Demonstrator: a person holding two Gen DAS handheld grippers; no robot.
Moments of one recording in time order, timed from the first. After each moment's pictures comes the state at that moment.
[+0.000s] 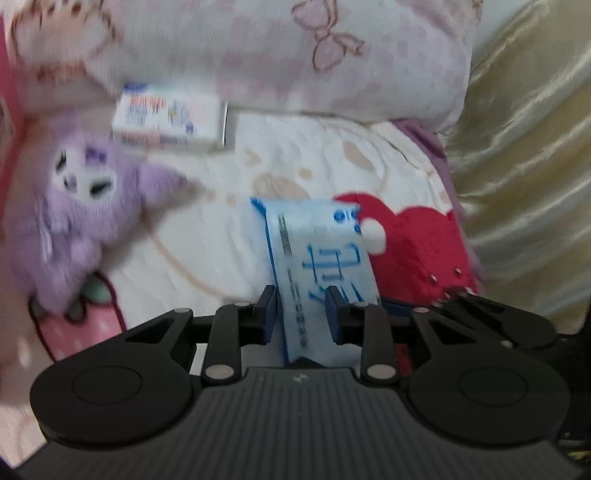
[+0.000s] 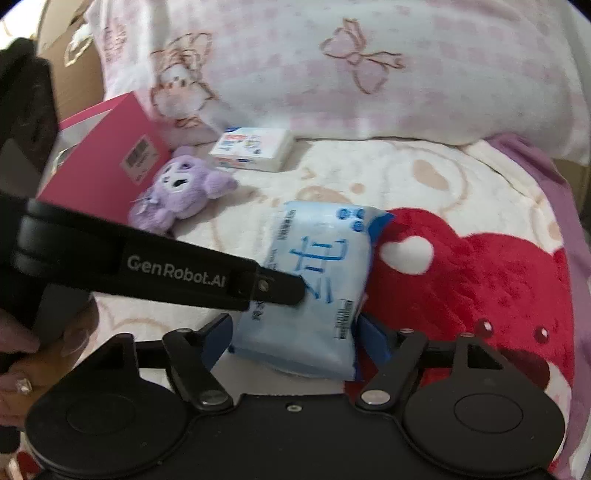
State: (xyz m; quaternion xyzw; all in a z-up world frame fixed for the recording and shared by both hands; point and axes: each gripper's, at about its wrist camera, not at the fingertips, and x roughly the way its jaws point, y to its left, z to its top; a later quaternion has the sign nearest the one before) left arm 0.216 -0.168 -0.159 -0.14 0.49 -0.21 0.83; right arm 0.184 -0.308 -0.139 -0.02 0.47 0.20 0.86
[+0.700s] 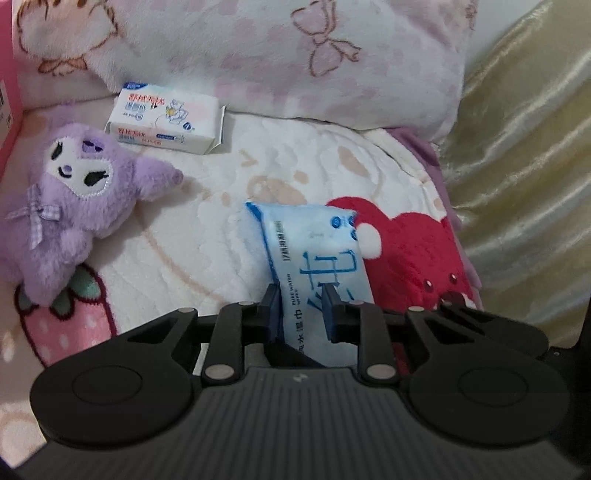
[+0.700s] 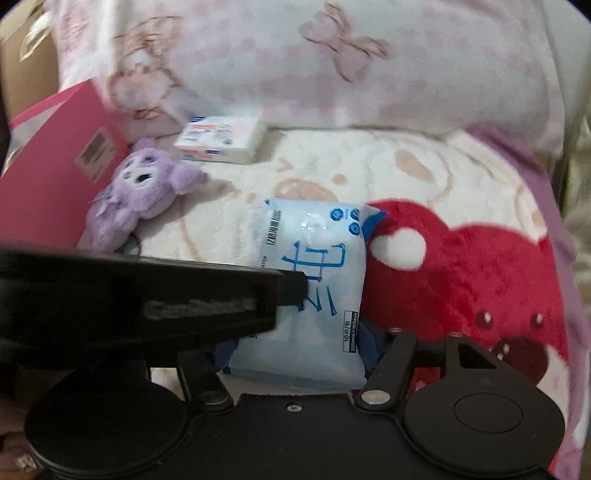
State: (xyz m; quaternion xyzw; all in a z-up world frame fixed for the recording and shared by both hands) left arm 0.208 -0.163 -0.163 -0.17 0.48 -0.22 0.83; right arm 0.179 -0.275 -0.142 -0.07 0.46 0.14 0.87
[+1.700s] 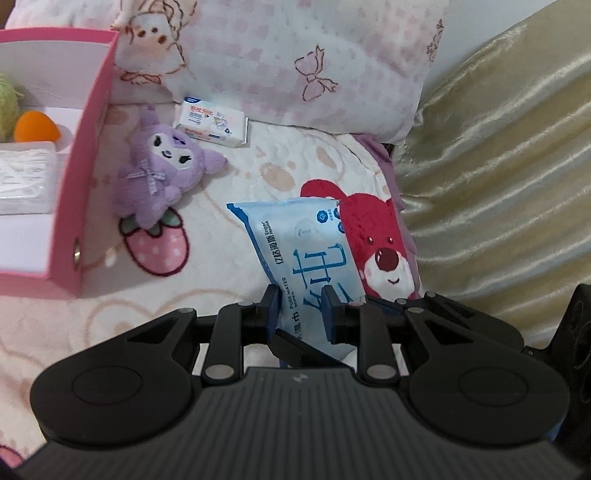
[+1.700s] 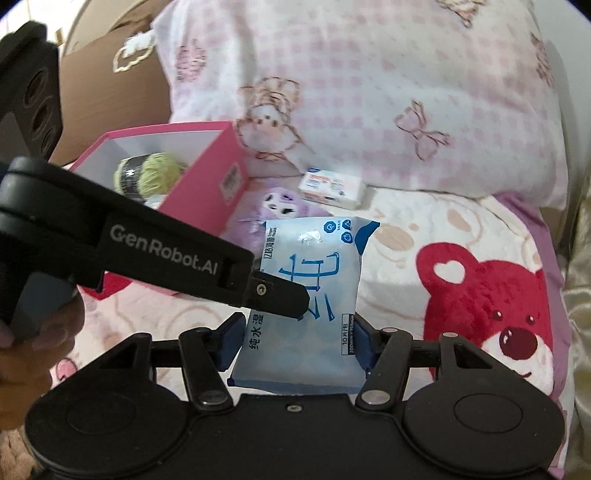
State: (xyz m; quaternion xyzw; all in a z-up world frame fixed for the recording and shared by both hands) left arm 0.134 -0.075 -0.086 -0.20 0.51 -0.24 0.80; right arm 0.090 -0.234 -0.052 -0.06 0.43 0.20 0.88
